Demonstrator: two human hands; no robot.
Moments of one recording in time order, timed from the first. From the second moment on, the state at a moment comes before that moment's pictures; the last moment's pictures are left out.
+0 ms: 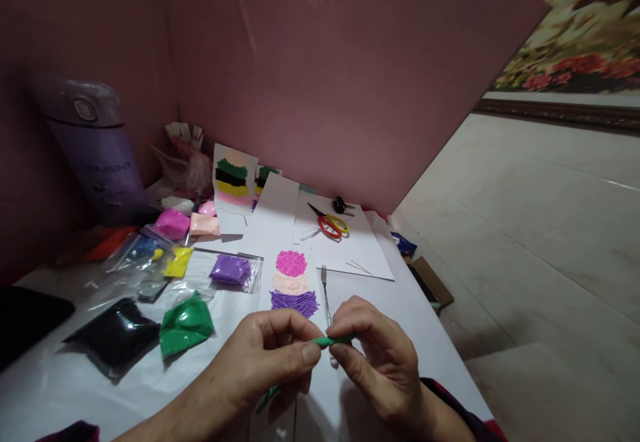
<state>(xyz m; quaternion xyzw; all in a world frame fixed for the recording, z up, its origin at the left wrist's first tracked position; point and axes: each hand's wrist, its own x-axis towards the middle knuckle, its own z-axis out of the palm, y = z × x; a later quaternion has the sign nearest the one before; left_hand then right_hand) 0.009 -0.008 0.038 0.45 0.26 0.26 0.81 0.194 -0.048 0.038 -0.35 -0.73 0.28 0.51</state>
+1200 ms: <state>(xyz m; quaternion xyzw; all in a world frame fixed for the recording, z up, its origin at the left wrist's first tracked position) 0.006 -0.009 0.053 0.51 0.32 0.29 0.74 0.193 -0.049 0.036 -0.34 -0.74 0.22 0.53</state>
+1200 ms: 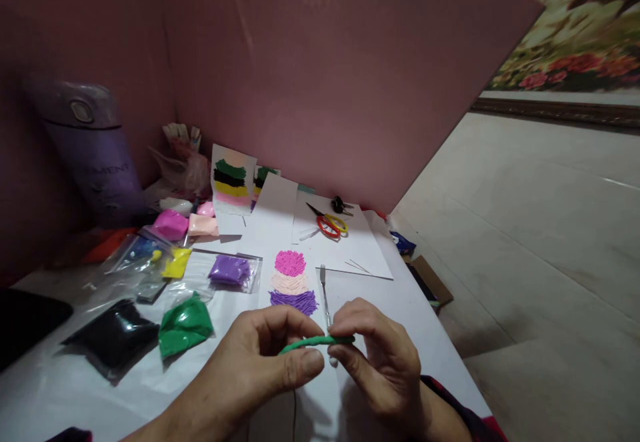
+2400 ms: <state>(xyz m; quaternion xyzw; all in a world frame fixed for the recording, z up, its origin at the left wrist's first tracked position) 0.007 -0.013 0.046 0.52 0.34 0.29 0.72 0.192 -0.048 0.037 -0.32 -0.76 0.18 0.53</state>
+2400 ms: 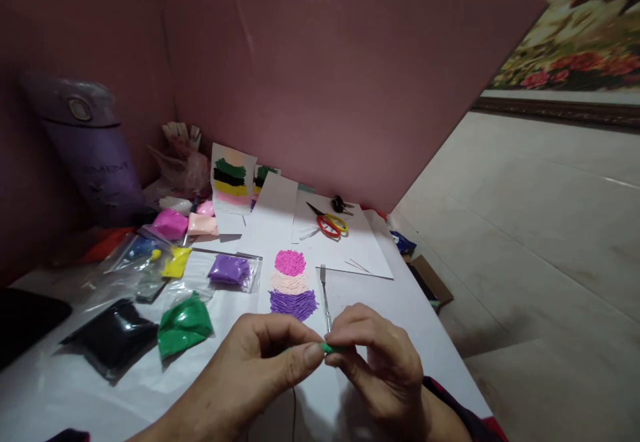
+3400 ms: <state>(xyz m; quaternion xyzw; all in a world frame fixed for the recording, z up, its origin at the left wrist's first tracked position) 0.009 -0.011 0.042 0.51 0.35 0.29 0.73 0.193 -0.049 0.037 -0.33 -0.79 0.15 0.49</state>
